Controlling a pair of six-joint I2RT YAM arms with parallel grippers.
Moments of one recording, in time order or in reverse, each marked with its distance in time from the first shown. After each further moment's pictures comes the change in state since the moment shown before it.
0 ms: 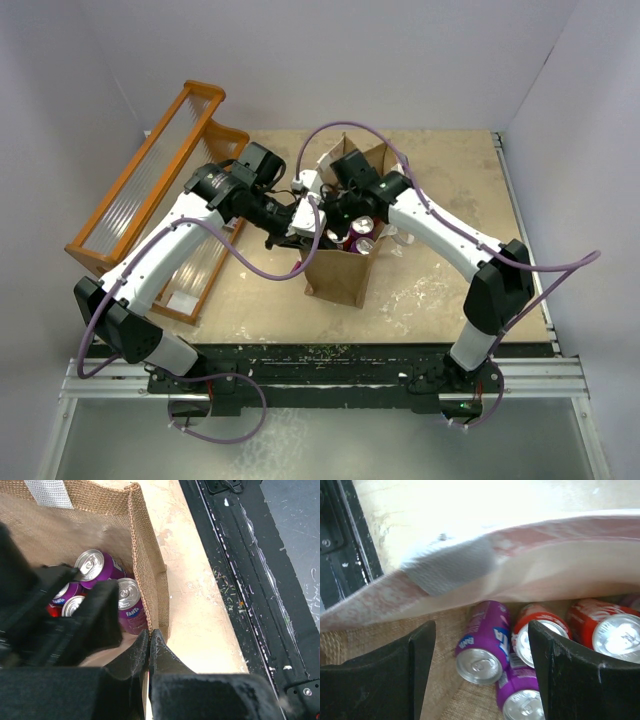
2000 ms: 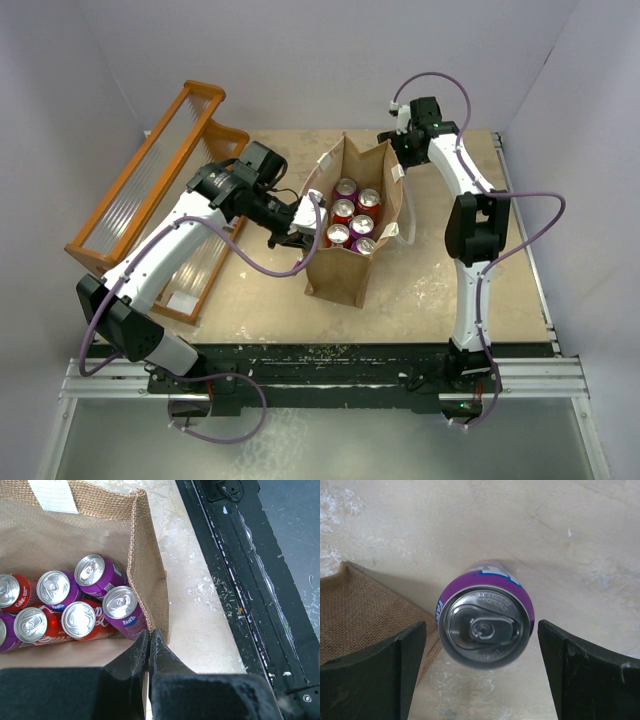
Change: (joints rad) left arm 0.000 0.013 -0.002 0.027 0.023 -0.021; right arm -0.520 0.568 0.549 0.009 0.407 0.217
